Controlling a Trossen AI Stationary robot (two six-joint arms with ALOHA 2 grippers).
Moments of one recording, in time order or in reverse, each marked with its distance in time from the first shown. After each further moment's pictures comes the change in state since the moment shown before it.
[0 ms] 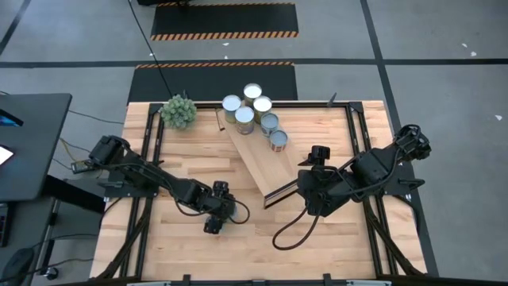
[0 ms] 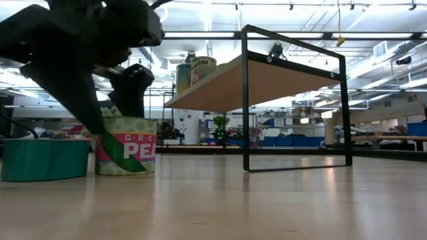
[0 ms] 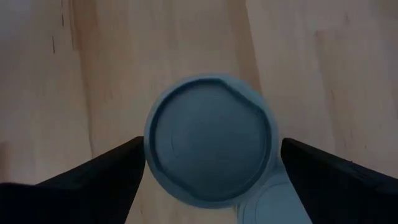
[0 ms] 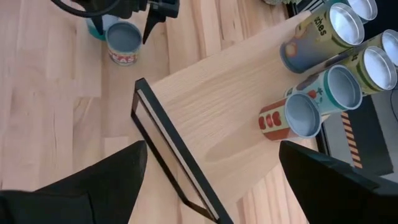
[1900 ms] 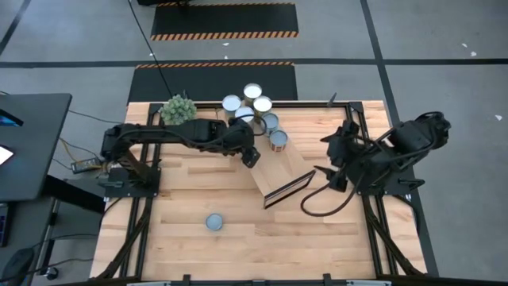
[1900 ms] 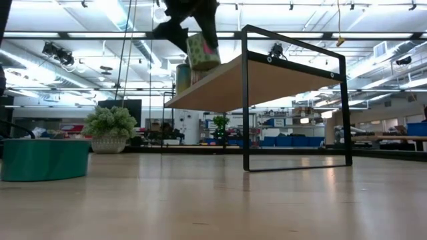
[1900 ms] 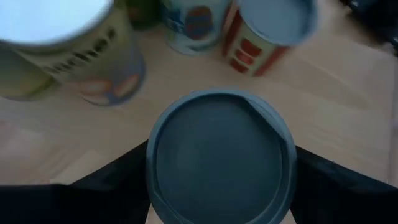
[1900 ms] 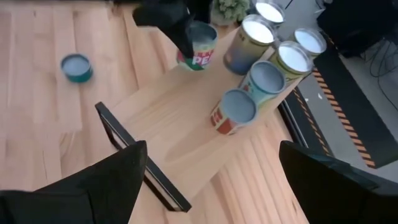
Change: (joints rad) left arm 0.439 0.049 0.676 -0.508 -0.165 -0.526; right arm 0.001 -0.211 -0.001 -0.088 0.111 0.124
